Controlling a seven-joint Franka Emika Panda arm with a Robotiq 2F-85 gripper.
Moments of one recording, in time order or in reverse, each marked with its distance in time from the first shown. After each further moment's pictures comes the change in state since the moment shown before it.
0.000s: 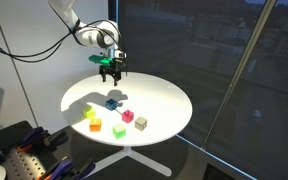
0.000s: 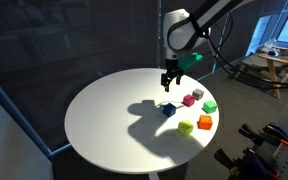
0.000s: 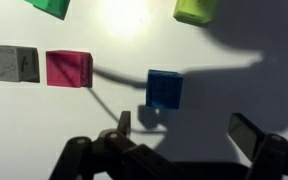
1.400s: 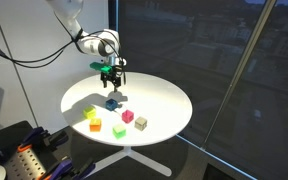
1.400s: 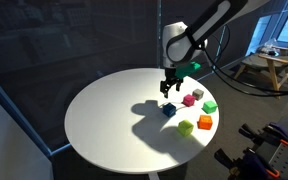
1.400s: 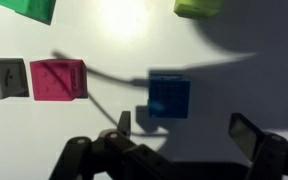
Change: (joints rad) arm 0.006 0.081 -0.010 0.005 -0.002 0.070 0.069
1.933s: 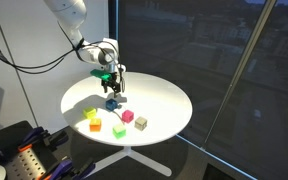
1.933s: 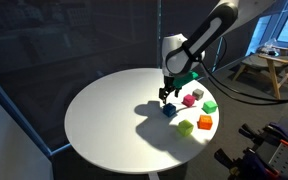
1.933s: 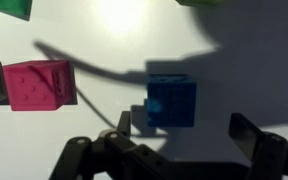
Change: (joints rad) arm 0.022 0.084 -0.019 0.004 0.000 0.101 0.039
